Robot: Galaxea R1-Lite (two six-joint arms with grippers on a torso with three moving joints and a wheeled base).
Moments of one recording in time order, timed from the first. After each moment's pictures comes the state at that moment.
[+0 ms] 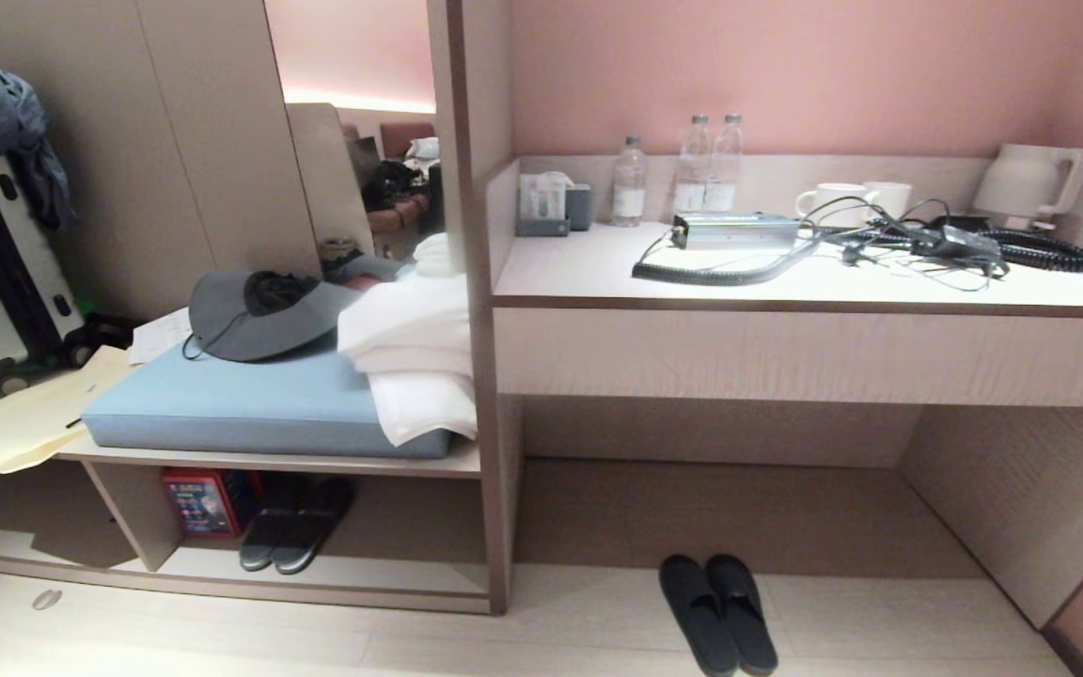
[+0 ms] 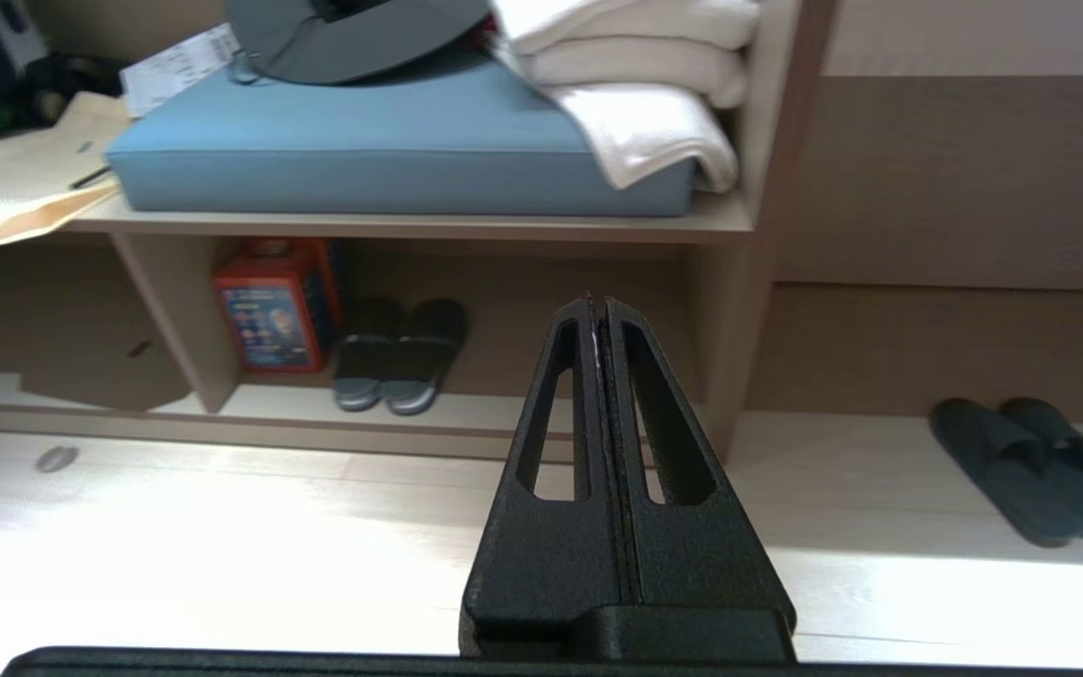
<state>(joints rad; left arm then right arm) 0.00 0.00 0.00 0.00 0.00 0.00 0.01 0.00 0.00 0.00 -0.01 0.01</state>
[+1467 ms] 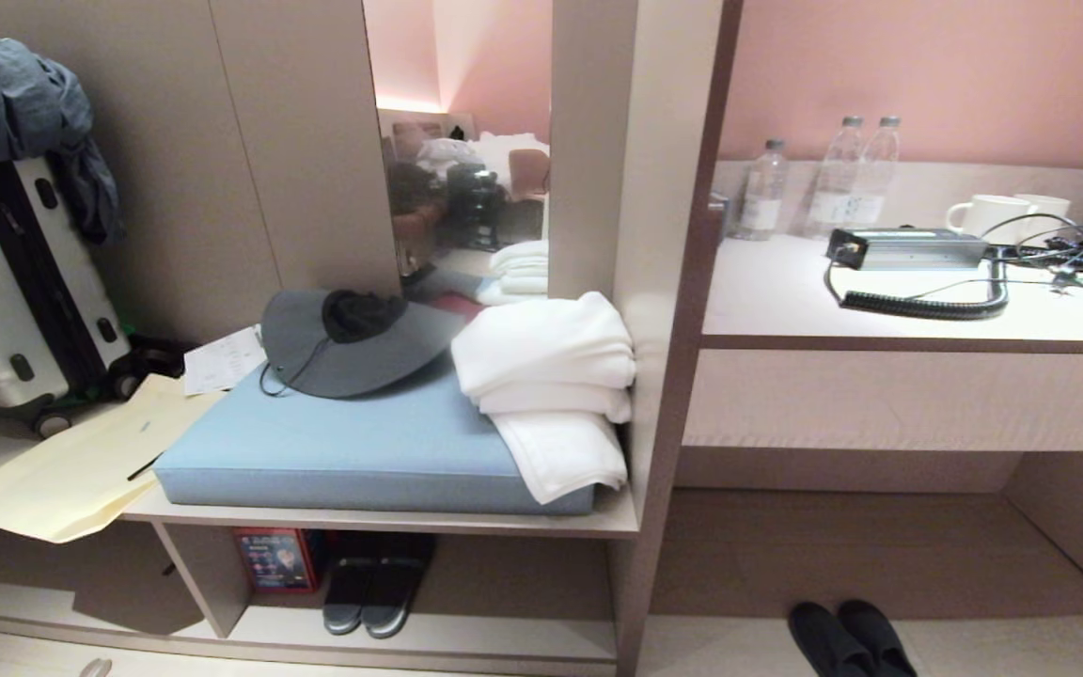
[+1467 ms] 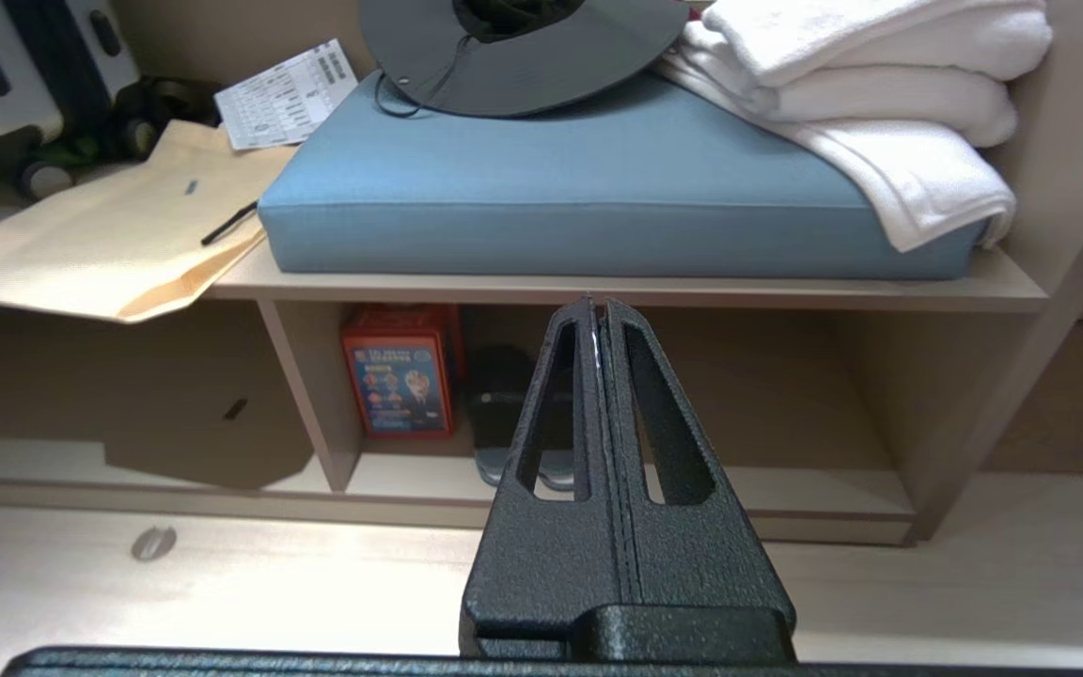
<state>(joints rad) 0.00 0.00 0.00 0.00 0.00 0.00 0.01 0.00 0.00 0.00 -0.02 0.02</state>
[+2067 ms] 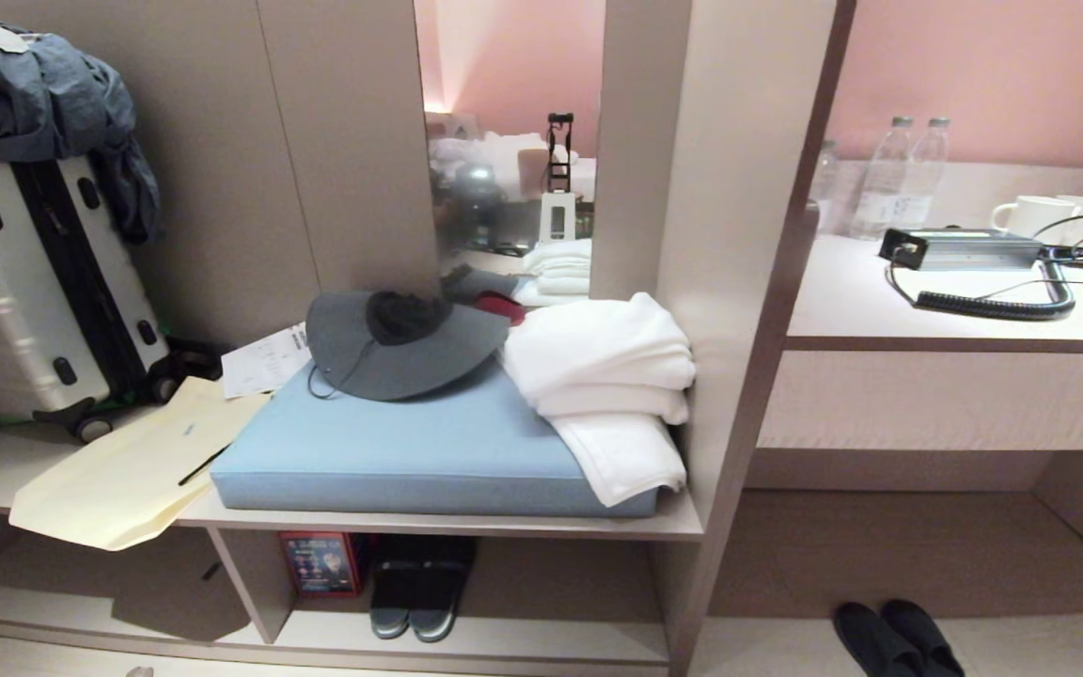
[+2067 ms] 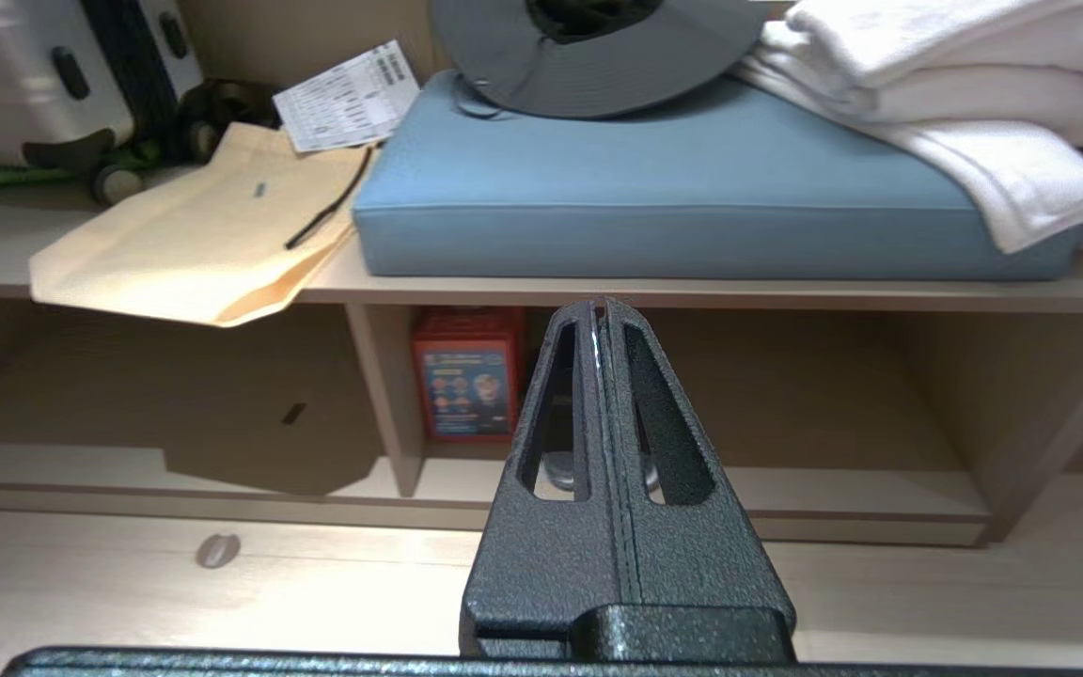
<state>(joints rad) 0.00 0.00 0.00 0.00 0.00 0.00 0.01 0.00 0.00 0.00 -0.01 0.01</state>
